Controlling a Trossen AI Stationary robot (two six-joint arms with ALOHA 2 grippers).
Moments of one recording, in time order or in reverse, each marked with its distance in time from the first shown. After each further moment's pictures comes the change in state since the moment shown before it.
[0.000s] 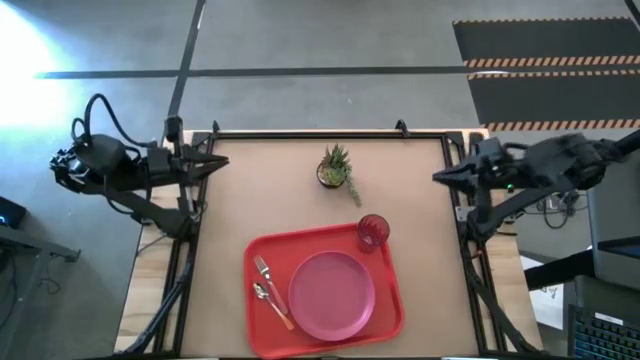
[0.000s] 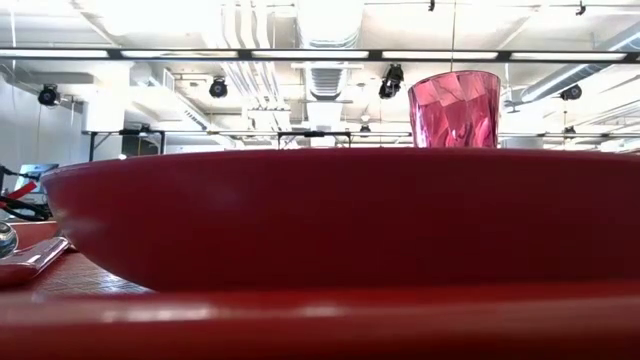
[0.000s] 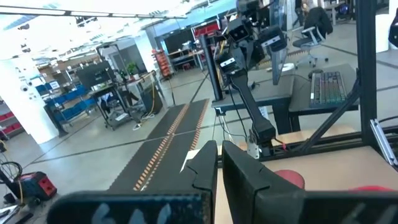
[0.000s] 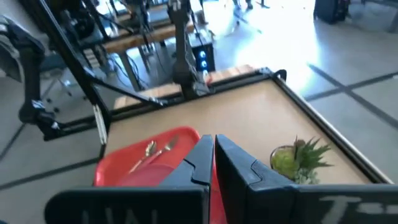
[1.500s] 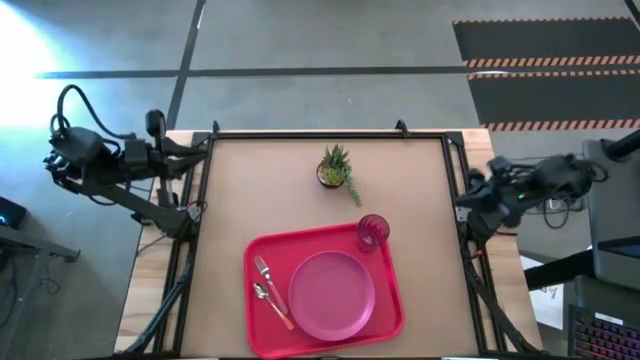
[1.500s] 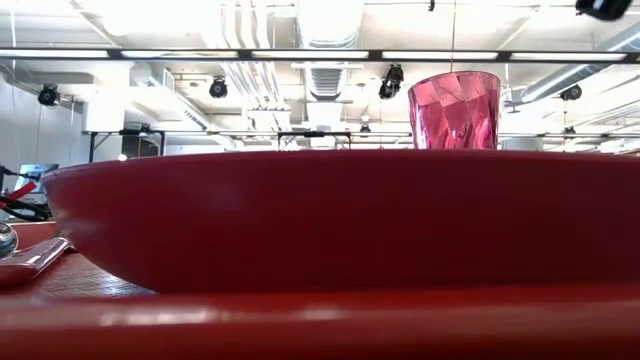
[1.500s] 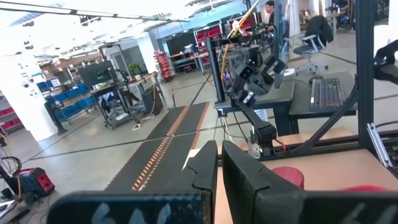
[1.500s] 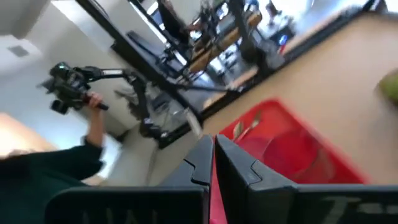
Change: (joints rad) left arm 0.001 -0.064 -0.002 -0.089 0.000 -0.028; right arm 0.000 -0.523 -0.678 0.315 -0.264 0.366
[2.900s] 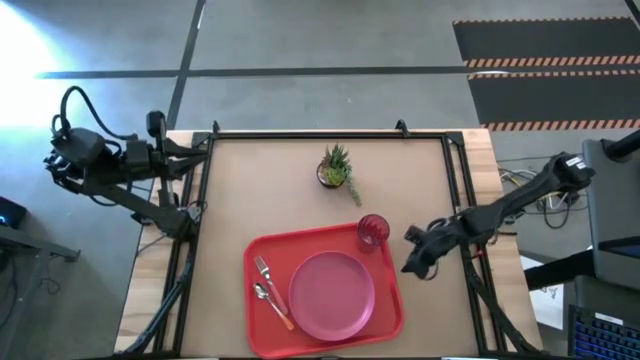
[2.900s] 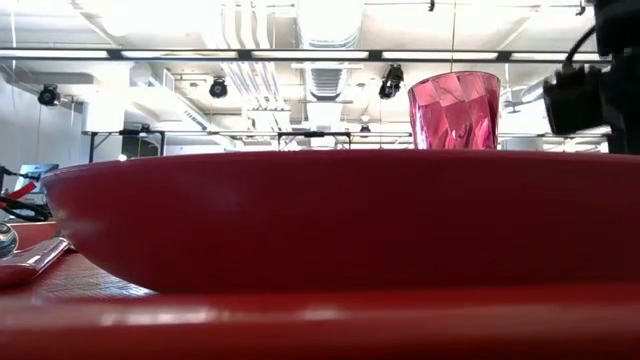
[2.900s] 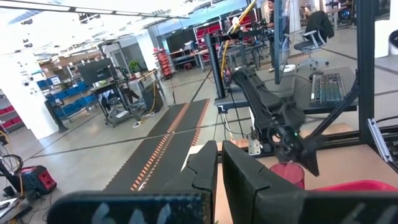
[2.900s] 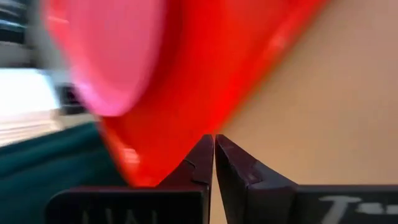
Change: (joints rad) left arm 0.000 -0.002 -0.003 -0.016 -0.004 -0.002; right arm 0.053 0.647 -0.523 0.533 -0.305 0.551
